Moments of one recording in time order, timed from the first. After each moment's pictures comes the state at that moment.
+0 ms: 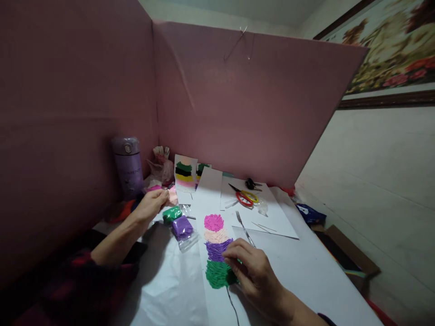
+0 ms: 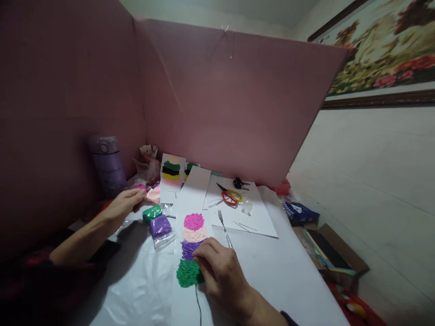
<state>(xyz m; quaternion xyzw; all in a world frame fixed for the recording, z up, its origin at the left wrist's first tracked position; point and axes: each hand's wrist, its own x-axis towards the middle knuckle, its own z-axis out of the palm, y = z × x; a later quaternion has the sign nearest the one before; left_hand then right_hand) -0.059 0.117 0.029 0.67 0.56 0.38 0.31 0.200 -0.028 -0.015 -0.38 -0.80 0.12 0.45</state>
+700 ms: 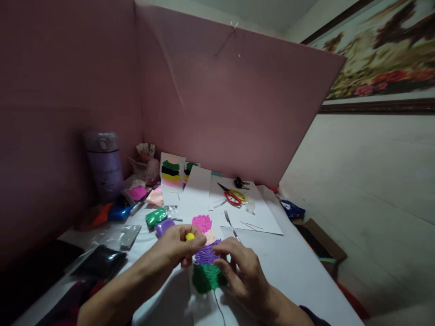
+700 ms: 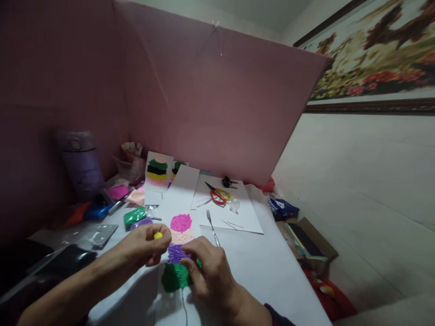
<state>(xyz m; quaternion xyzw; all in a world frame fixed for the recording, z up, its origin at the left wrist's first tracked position) 0.012 0.039 0.019 0.54 0.33 0.30 0.71 0.200 -0.026 -0.015 -0.38 -0.78 0.10 0.48</state>
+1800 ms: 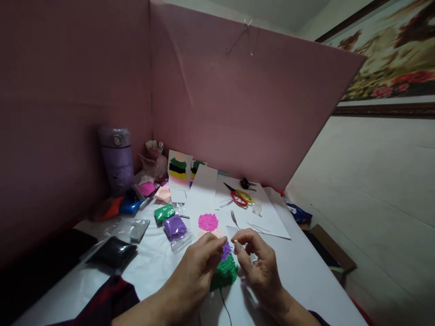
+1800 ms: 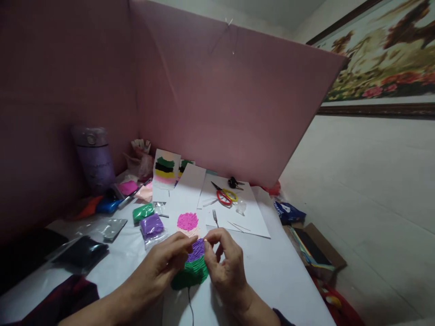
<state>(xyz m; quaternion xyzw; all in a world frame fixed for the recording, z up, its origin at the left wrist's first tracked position) 0.031 0.007 0.005 0.77 0.29 0.35 0.45 0.206 -0.022 -0.014 -0.47 -0.69 0.10 0.54</state>
